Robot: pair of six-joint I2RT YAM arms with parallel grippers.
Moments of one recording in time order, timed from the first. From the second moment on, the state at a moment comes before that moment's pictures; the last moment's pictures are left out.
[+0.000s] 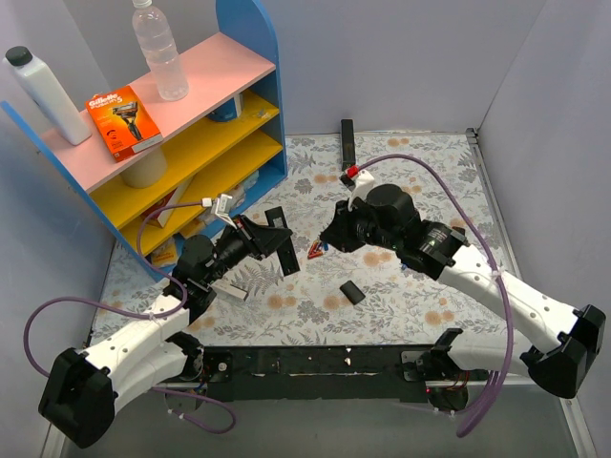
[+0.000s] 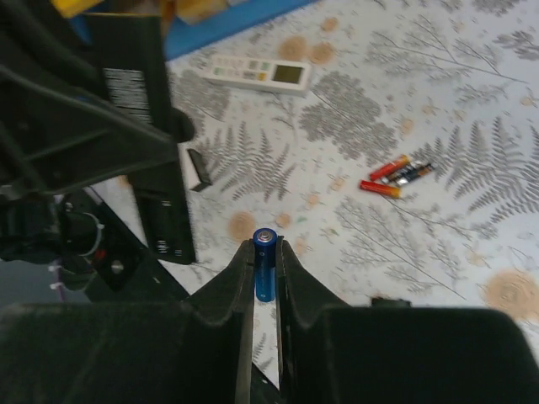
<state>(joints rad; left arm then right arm) -0.55 0.88 0.40 0.58 0.31 -0.88 0.81 1.16 1.11 -0.48 -0.11 0.39</state>
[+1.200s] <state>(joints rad) -0.56 0.85 0.38 0.73 0.25 -1.03 1.13 1.24 1.09 -0.17 0.08 0.46</state>
